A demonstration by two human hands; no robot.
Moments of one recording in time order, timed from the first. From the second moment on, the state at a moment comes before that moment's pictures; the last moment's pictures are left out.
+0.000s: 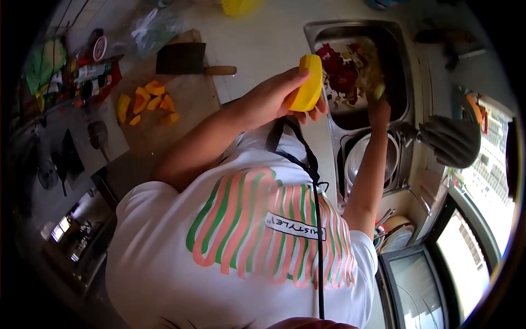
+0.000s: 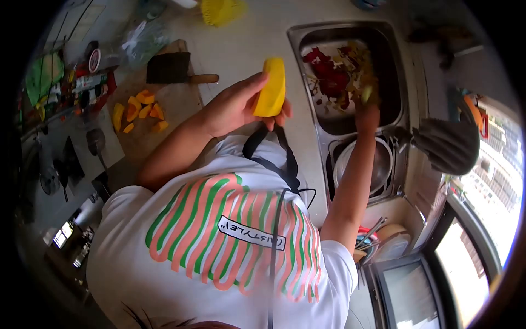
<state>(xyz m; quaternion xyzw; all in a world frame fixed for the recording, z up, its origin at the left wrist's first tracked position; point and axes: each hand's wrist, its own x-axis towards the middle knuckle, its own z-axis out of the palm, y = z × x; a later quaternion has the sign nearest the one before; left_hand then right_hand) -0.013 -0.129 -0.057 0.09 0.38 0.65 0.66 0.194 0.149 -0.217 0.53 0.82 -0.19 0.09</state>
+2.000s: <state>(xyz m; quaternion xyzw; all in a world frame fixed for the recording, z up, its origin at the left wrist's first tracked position) -0.023 -0.208 0.005 0.25 0.47 0.54 0.65 0.073 -0.079 0.007 0.28 0.58 -0.73 -0.22</state>
